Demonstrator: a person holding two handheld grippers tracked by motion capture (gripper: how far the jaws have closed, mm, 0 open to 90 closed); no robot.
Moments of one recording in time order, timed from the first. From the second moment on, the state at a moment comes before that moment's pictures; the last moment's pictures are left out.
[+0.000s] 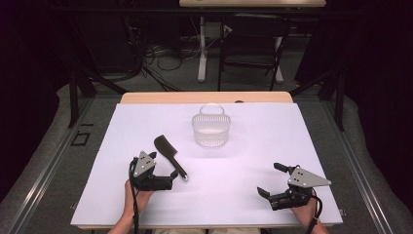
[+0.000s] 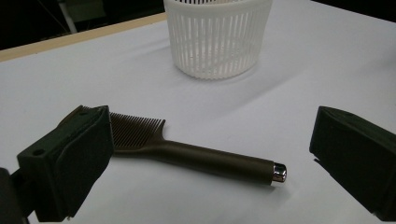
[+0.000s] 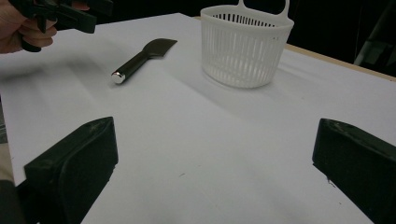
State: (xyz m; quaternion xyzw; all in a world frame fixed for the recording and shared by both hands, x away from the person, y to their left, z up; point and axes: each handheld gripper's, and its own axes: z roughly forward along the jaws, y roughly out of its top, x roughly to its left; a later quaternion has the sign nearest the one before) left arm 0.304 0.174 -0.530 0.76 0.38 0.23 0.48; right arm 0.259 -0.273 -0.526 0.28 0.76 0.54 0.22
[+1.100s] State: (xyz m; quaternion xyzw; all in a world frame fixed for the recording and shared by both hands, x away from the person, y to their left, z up) left arm 0.318 0.147 -0.529 0.78 0.37 0.22 0.46; right arm 0.258 -0.274 -0.527 0.28 0.76 0.54 0.22
